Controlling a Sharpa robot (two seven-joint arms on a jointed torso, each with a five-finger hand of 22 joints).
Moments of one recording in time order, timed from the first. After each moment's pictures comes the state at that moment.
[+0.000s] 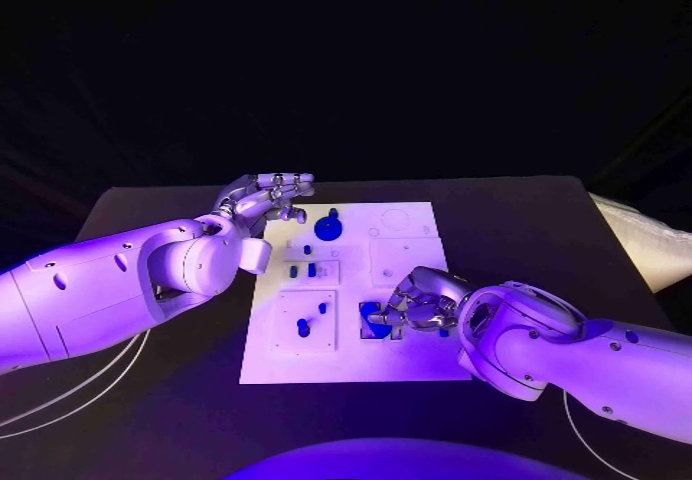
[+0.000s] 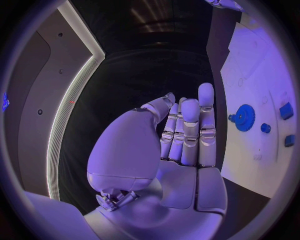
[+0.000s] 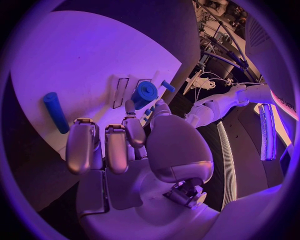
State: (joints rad) left arm 1.16 -0.87 -0.02 1.52 0.06 -0.29 0.35; left_hand 1.38 -0.09 0.43 -0.02 0.07 0.98 0.18 0.15 0.07 1.00 0.11 0.40 0.17 1.24 0.02 1.09 0.63 0.17 1.23 0.11 0.44 1.07; right arm 1.02 -0.87 -0.05 1.86 -1.30 -0.33 -0.49; right_hand 1.14 0.01 -0.21 0.29 0.28 1.07 0.08 0.28 0.22 1.36 0.00 1.25 1.20 1.47 -0.06 1.43 1.31 0.08 1.41 0.04 1.39 1.15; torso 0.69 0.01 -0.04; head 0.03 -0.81
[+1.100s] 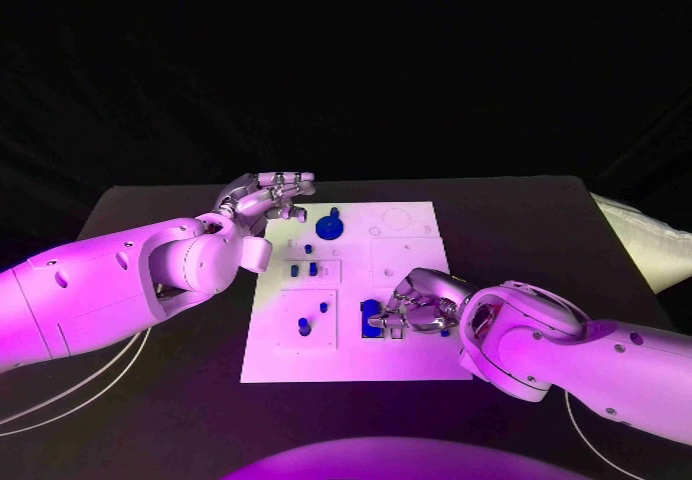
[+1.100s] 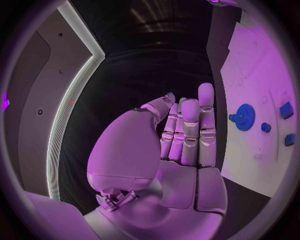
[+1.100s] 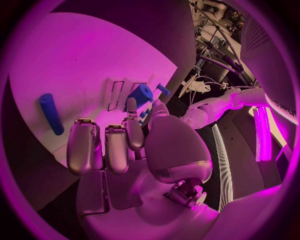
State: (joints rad) left arm 1.16 -0.87 -0.02 1.52 0.06 -0.29 0.35; left_hand 1.38 -0.09 0.43 -0.02 0.07 0.98 0.18 0.16 0.07 1.00 0.11 0.40 0.18 1.24 0.02 1.09 0.63 0.17 1.23 0.11 0.44 1.07; right arm 1.02 -0.88 -0.05 1.86 -1.31 -0.30 -0.43; right_hand 1.23 0.06 -0.19 0.24 0.35 1.10 0.06 0.32 0.28 1.38 -0.02 1.27 1.26 1.47 -0.08 1.43 1.31 0.08 1.41 0.03 1.39 1.18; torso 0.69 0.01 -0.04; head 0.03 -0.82
